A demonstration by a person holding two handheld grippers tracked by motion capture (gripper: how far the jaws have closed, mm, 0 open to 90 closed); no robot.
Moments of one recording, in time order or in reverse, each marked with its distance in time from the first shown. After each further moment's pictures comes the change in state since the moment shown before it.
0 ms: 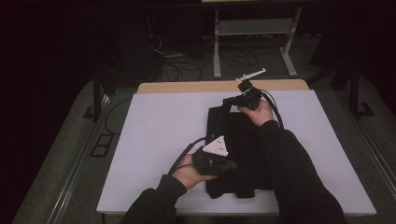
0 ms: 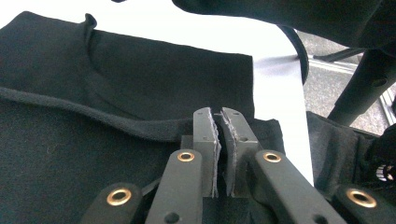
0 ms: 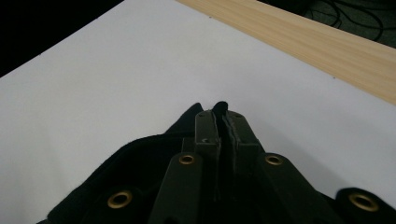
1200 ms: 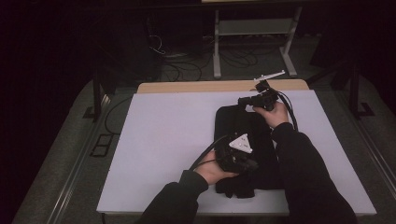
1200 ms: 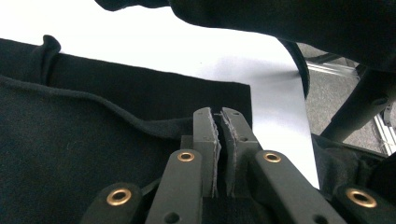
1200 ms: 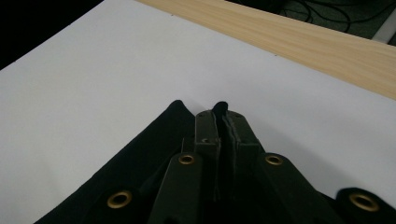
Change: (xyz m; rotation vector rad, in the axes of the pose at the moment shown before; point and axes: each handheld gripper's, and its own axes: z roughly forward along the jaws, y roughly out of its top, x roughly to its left) left arm 0.002 0.034 0.051 0.016 -0.052 0.002; right arm -0.033 -0.024 -0.032 -0.036 -0.055 0.072
